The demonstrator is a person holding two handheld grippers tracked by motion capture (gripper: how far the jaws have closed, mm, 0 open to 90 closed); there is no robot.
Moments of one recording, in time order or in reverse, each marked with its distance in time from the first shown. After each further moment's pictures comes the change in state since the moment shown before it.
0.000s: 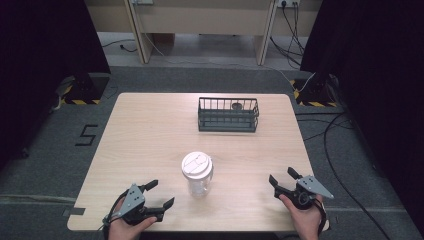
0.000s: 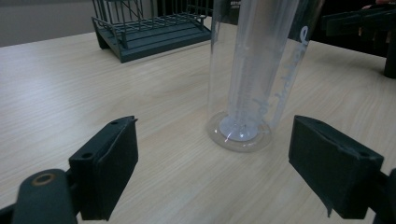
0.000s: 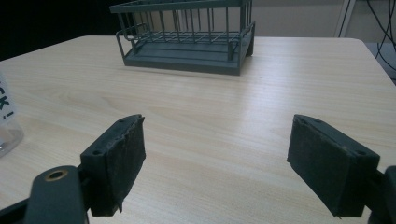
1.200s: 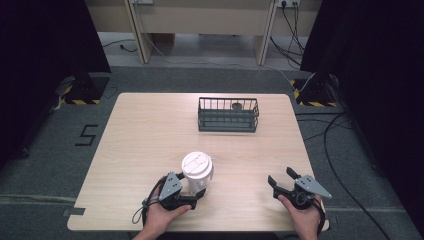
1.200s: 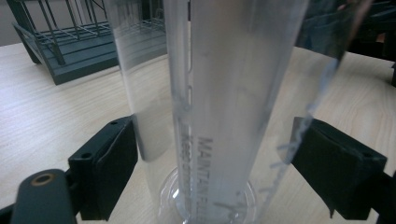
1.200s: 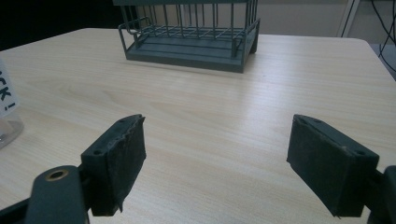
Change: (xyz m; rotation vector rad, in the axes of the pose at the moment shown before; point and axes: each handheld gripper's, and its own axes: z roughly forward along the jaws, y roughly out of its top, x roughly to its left) left arm -0.027 0.015 0.089 0.017 -0.066 0.034; right arm 0.002 0.000 0.002 0.014 0.005 -0.031
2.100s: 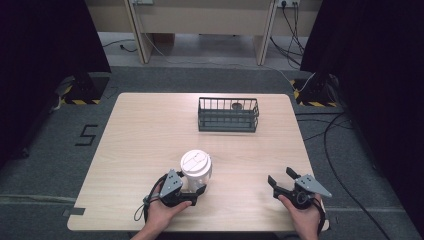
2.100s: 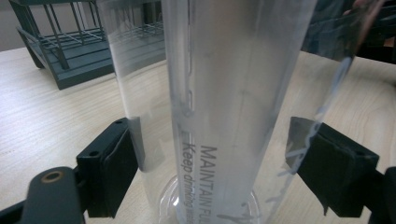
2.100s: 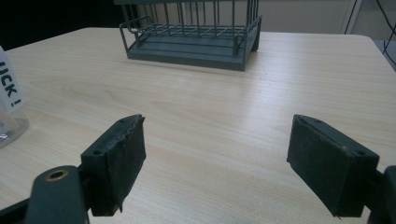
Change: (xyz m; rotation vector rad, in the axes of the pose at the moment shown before) left arm 0.006 -0.001 0.004 -0.018 0.004 0.007; right arm -0.001 0.000 0.001 0.009 0.009 0.006
